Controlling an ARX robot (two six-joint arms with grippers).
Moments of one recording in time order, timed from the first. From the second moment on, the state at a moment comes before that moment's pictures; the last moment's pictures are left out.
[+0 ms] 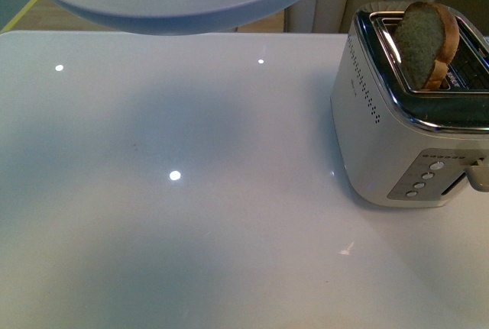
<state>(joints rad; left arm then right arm) -0.24 1.32 0.84 -0.15 0.23 -0.71 0.00 0.01 0.02 0.00 0.00 0.00</state>
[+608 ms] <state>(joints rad) -0.17 1.31 0.82 -0.14 0.30 -0.67 0.00 0.01 0.02 0.00 0.00 0.00</state>
